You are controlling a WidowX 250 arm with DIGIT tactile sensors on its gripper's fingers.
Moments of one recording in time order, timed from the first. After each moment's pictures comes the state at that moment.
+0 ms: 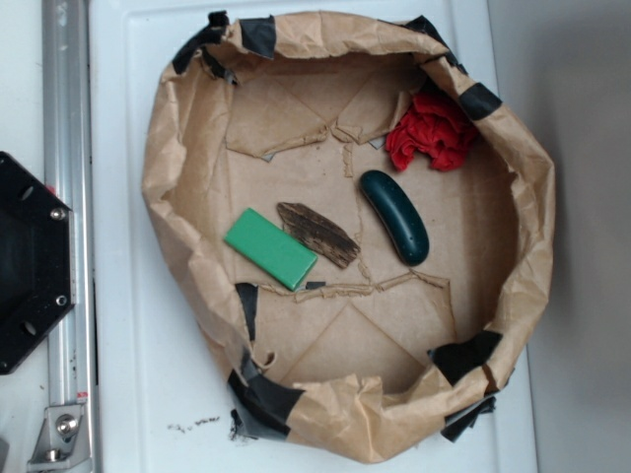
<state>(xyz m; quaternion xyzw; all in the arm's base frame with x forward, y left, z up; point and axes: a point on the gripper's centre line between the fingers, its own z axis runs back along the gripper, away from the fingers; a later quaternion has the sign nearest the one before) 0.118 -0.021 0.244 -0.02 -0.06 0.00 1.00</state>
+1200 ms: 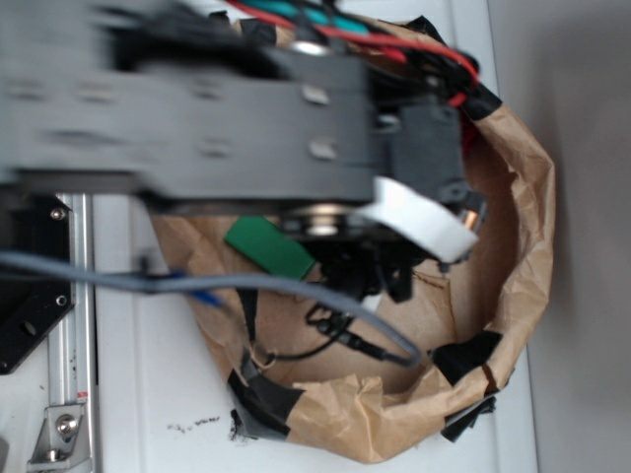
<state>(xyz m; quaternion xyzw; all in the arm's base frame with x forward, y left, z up) 0.296 0.002 0.111 0.03 -0.12 -0.24 0.96</state>
